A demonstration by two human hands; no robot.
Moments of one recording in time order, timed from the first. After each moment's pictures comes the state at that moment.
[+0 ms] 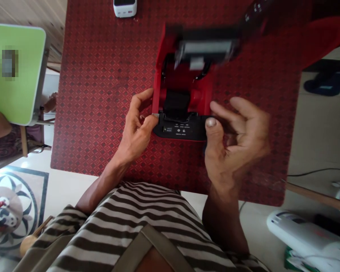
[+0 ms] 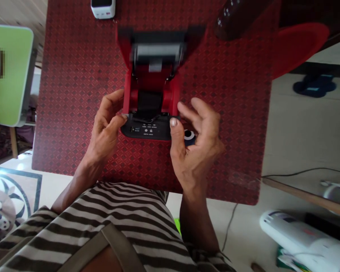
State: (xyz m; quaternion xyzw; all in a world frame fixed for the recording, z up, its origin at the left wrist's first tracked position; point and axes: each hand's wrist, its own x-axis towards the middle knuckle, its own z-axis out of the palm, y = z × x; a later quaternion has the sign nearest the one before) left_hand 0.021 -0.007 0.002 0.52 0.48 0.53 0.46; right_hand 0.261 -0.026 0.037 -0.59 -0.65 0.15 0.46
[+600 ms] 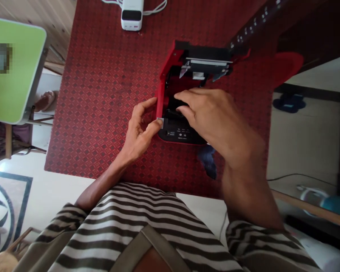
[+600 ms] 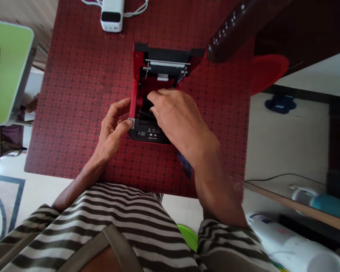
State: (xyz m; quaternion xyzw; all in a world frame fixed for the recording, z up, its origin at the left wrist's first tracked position) left_hand 0.018 -0.010 -0.013 0.51 0.47 0.56 0.46; right_hand 0.240 0.079 0.056 -0.46 -0.86 0.11 0.17
